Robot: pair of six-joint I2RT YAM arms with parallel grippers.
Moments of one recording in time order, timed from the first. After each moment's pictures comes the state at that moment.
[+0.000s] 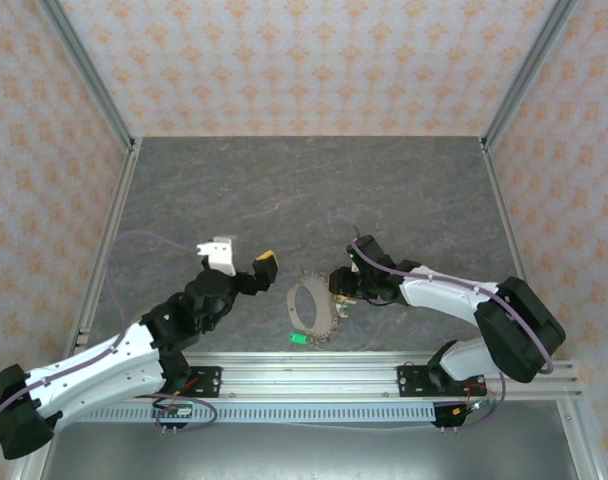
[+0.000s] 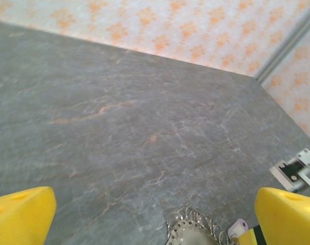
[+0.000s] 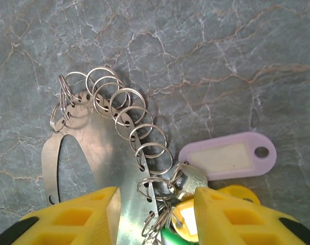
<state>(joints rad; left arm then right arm) -0.86 0.68 0.41 -0.08 -0.54 -0.59 0.70 1.38 0.63 -0.25 -0.17 0.76</state>
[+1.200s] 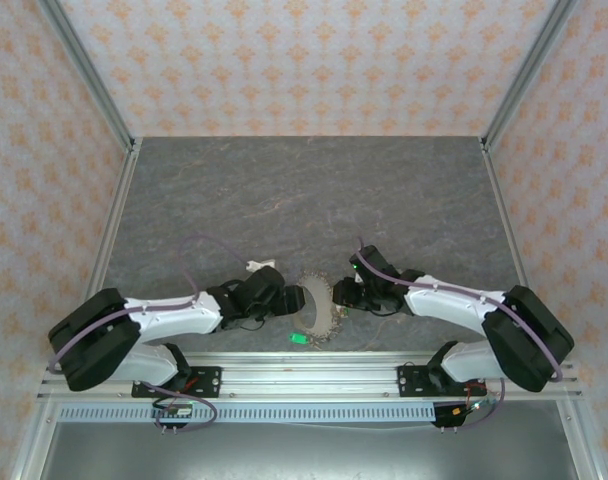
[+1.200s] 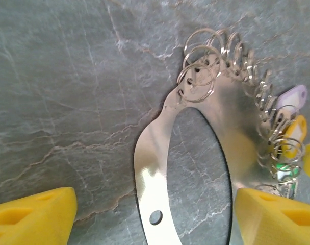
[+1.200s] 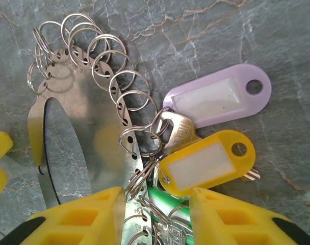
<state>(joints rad) -0.86 1.35 0.49 -0.06 -0.08 -1.00 0.72 1.33 0.55 -0.24 -0.21 0.81</state>
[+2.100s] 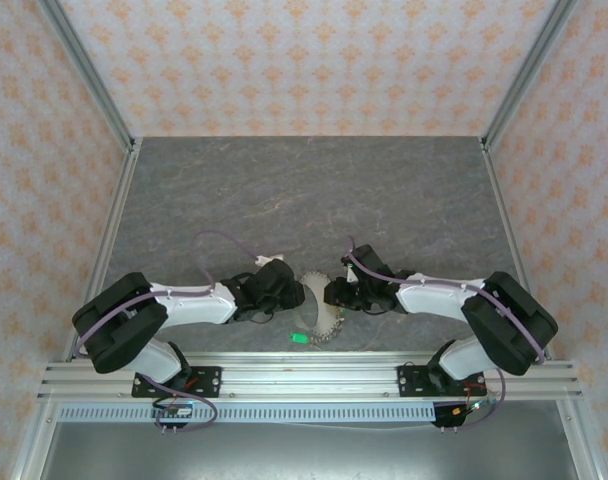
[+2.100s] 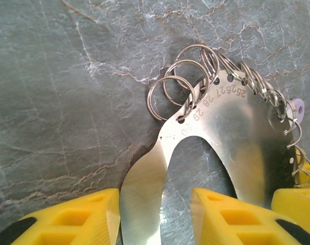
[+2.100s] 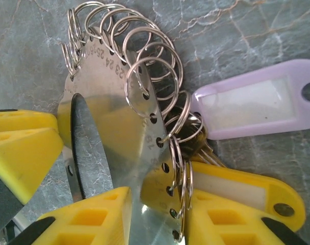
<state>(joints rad) -0.84 1.49 0.56 0.01 -0.04 -0.99 0.72 1.43 0.53 -0.06 -0.34 0.82</state>
